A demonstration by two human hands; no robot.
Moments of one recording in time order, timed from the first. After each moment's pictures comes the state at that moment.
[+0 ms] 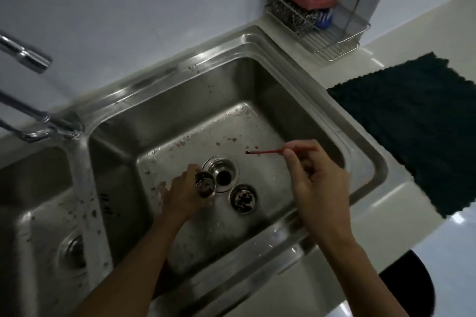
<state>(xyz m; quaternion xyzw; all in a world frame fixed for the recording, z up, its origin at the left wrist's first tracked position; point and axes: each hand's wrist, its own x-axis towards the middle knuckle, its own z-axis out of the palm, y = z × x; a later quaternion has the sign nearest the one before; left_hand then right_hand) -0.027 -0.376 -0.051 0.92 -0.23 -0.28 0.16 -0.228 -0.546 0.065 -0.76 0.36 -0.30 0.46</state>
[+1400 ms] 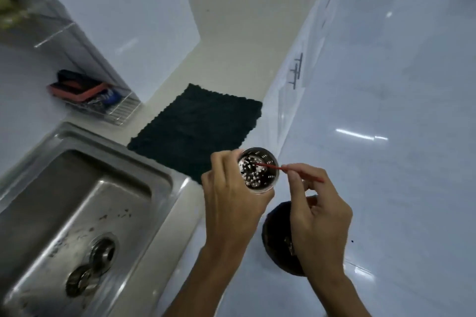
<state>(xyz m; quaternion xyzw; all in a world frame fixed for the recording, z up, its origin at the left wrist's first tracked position) -0.429 -0.612 0.109 0.73 -0.60 0.00 0.33 -0.553 -0.609 0.107 -0.56 0.55 -0.54 0.30</state>
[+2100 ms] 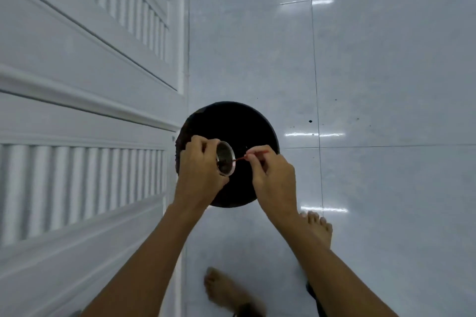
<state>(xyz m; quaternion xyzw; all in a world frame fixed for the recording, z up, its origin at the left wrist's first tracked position) -0.531 -0.631 -0.344 0.62 -0.76 -0.17 -0.02 -0.684 -0.580 -0.361 -0.42 0.74 -0.34 0.40</state>
